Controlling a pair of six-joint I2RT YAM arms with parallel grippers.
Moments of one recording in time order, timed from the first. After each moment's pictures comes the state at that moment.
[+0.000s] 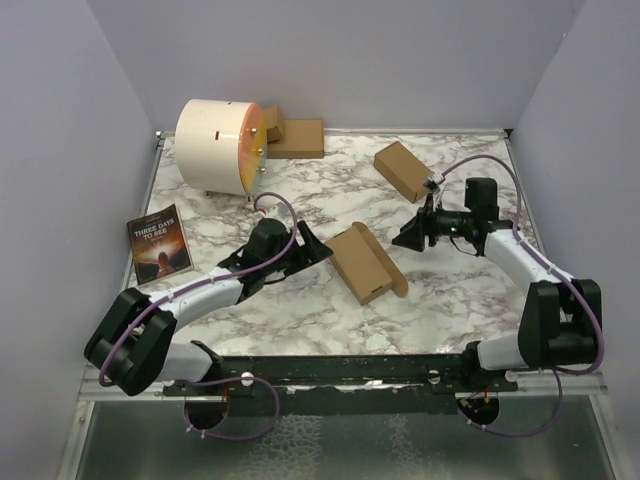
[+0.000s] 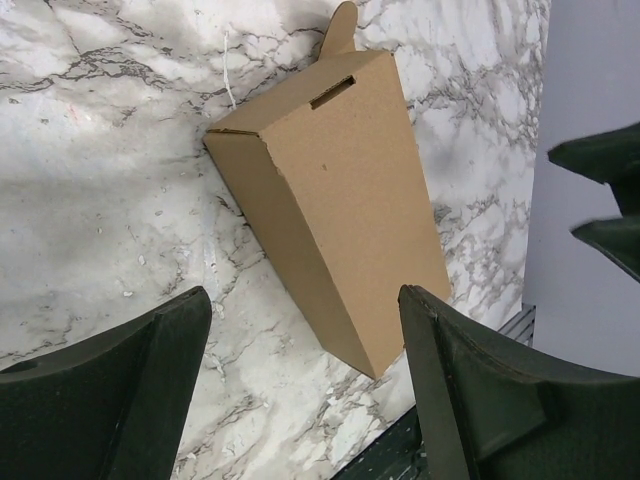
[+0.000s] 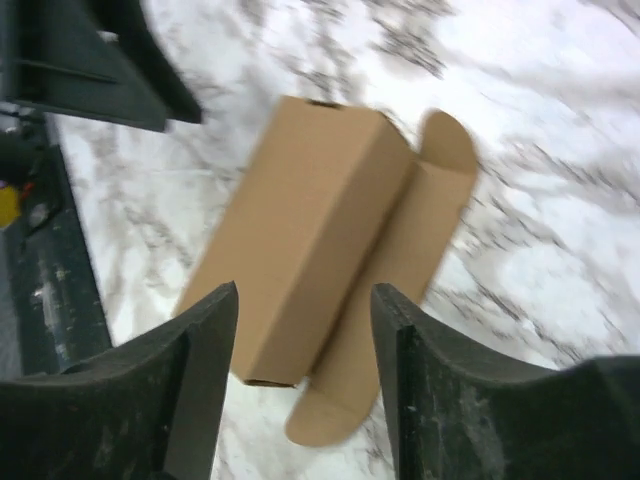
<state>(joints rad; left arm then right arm) -0.62 1.31 0.59 0.17 0.15 -0.97 0.04 1.44 0.83 -0.17 -1.00 -0.18</state>
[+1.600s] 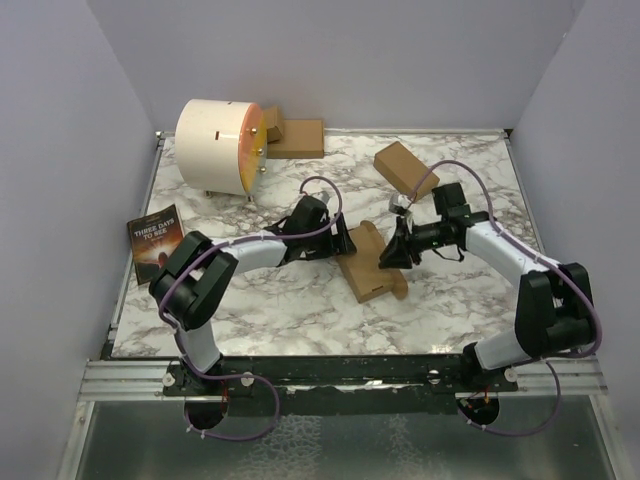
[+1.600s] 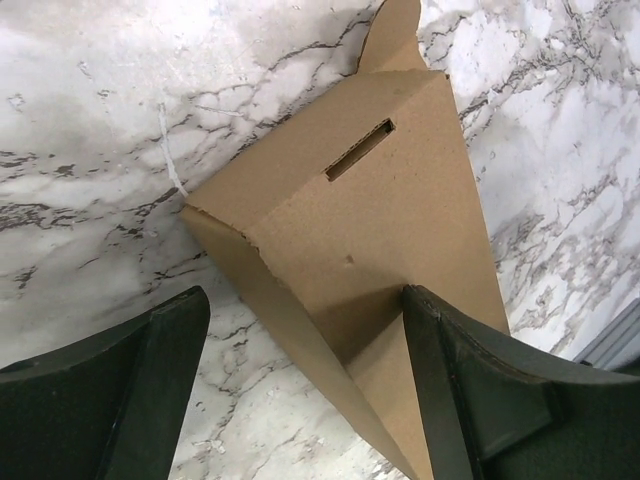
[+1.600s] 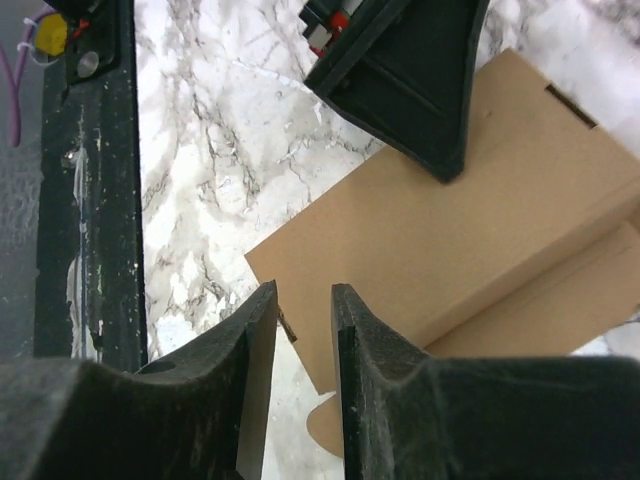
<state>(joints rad) -0.66 1.77 0.97 0.05 0.18 -0.78 0.24 1.51 0.91 -0.51 -1.07 -0.64</state>
